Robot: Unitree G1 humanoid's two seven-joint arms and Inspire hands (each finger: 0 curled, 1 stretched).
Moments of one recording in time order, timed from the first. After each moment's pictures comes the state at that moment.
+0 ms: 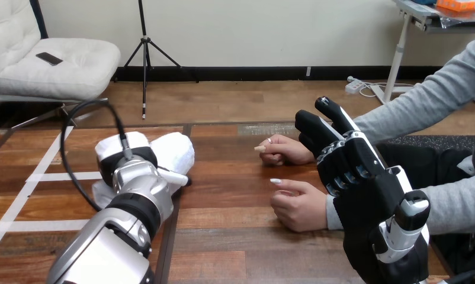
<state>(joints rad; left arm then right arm) -0.97 0.15 -0.53 1.32 0.66 0.52 -0.01 0.32 -0.07 0.11 -0.17 0.35 -0.55 0.44</state>
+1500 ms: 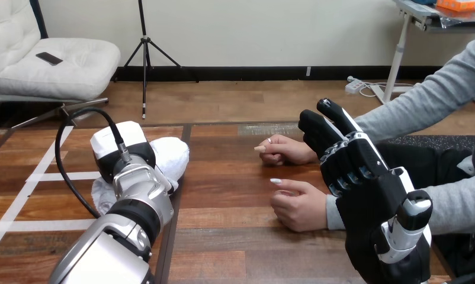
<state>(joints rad) -0.94 0.14 -0.49 1.32 0.63 0.49 0.21 0.32 -0.07 0.10 -0.17 0.35 -0.55 0.42</state>
